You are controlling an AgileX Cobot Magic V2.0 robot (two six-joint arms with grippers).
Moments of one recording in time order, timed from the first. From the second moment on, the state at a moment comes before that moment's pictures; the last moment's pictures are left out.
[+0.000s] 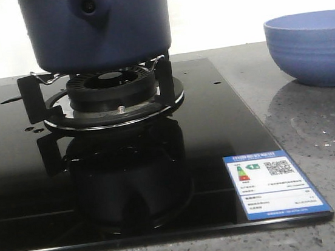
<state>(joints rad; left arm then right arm) -0.22 1.56 -1.10 -1.77 0.85 1.98 0.02 0.57 -0.80 0.26 0.93 -0.06</state>
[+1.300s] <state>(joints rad) -0.07 0.79 -0.75 -1.64 0.49 1.64 -0.09 0.98 -1.00 0.06 0.89 0.02</state>
